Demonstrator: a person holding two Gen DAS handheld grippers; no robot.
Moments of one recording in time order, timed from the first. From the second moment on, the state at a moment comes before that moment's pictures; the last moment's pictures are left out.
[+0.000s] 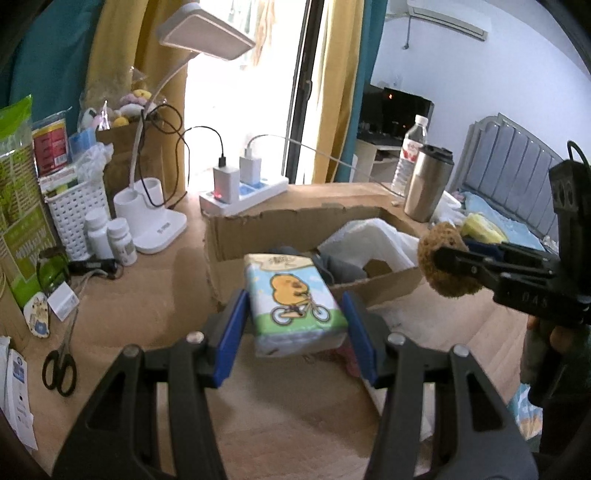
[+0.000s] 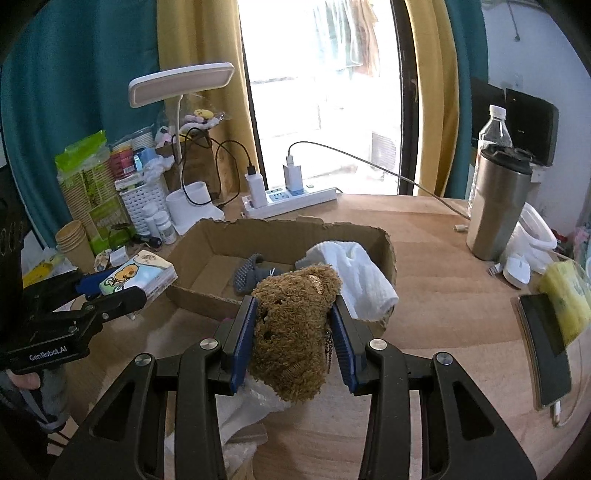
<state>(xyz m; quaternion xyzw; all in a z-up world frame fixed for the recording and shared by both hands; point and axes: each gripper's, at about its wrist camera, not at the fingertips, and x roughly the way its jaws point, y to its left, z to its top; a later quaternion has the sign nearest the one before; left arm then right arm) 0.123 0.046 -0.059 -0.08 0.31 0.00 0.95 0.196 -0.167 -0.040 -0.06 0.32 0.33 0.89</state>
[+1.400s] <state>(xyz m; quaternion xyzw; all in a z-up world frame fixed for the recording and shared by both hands) 0.191 0.067 -0.081 -0.09 0.35 0.00 0.93 0.248 -0.093 -0.042 -0.07 0.34 0.40 0.85</state>
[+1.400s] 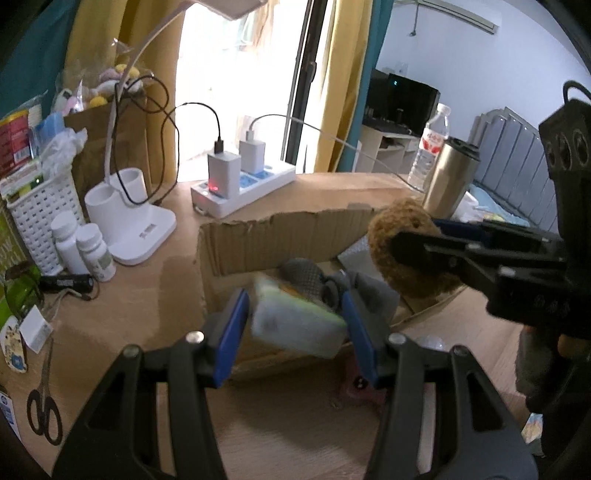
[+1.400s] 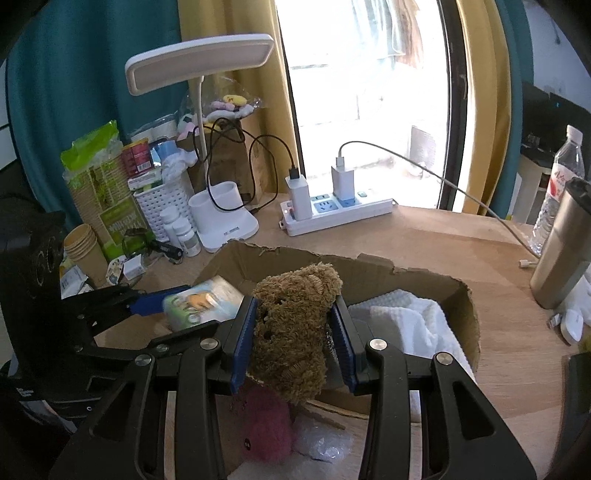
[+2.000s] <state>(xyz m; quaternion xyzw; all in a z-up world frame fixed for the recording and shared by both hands) 0.179 0.089 -0.077 -0.11 0.34 0.04 0.93 0.255 -0.081 -0.057 -0.07 0.36 0.41 0.84</state>
